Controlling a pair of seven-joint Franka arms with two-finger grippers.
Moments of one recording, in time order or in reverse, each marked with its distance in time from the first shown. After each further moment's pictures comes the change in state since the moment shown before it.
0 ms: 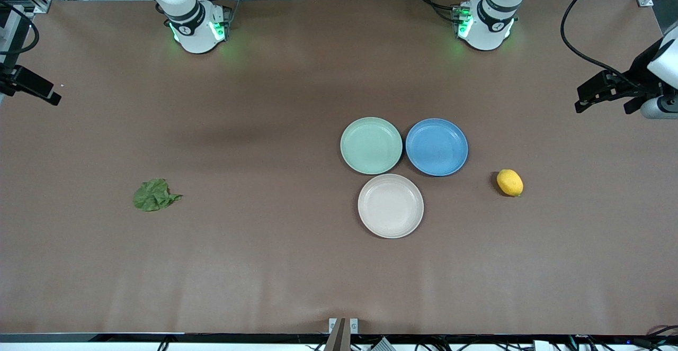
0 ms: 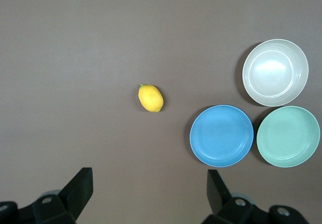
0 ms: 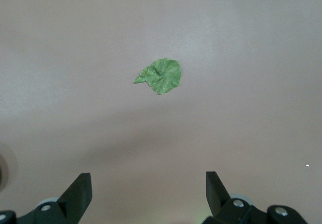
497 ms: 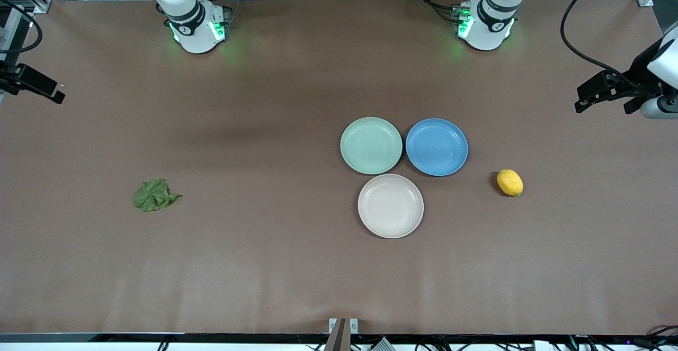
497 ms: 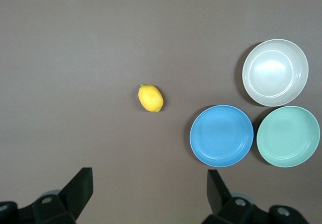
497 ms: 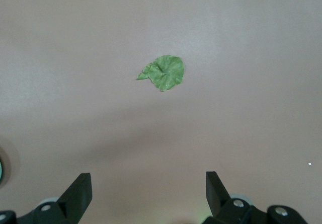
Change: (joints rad) left arm 0.000 0.000 0.000 0.000 0.000 0.000 0.000; right arm 0.001 0.000 0.008 0.000 0.004 -0.010 0.000
